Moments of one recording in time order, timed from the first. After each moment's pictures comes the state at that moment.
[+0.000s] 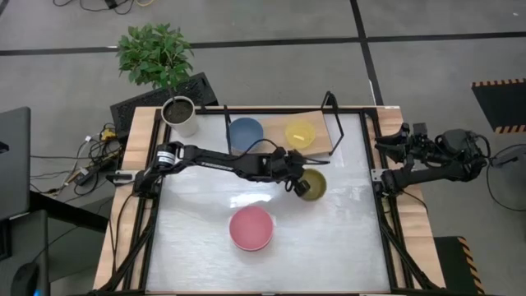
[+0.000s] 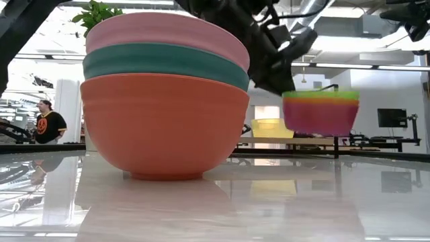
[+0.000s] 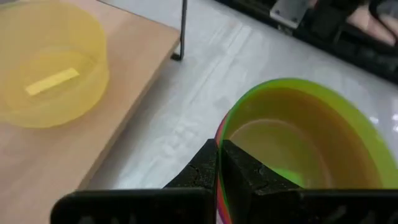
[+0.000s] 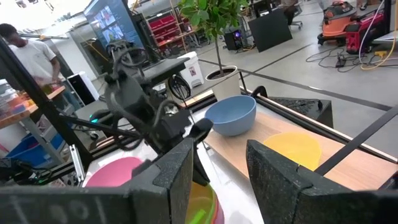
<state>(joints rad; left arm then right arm) 0.00 2.15 1.74 -0.25 -0.34 -0.44 0.16 0.04 0.79 -0.84 0.45 0.39</state>
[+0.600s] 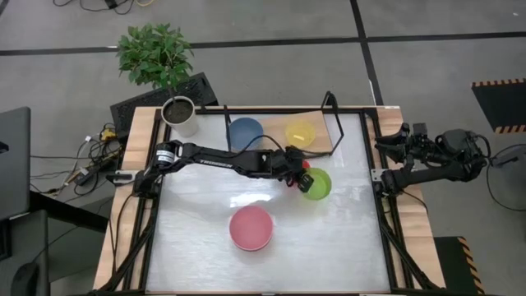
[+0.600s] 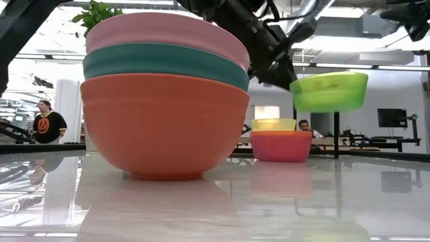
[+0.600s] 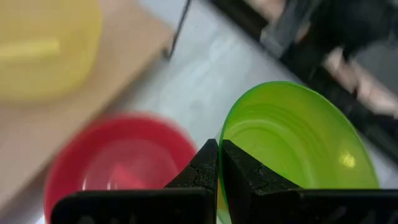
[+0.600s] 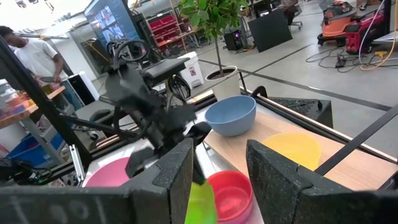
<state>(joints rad) 0.02 2.13 1.75 -0.24 -0.26 -0.67 0.16 0.04 0.79 -0.84 0.45 0.39</state>
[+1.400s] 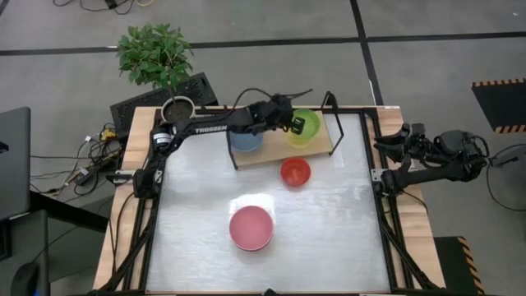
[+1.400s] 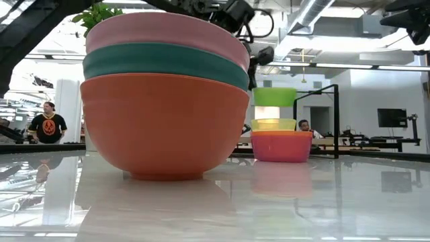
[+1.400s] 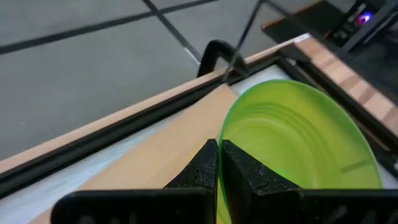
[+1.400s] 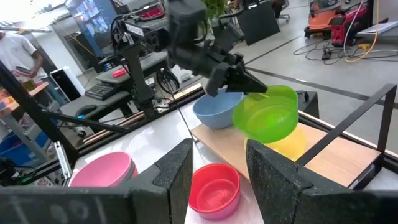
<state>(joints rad) 0.32 2.11 1.86 -0.33 -0.37 -0.52 0.16 0.04 0.79 -0.89 0.48 0.42</state>
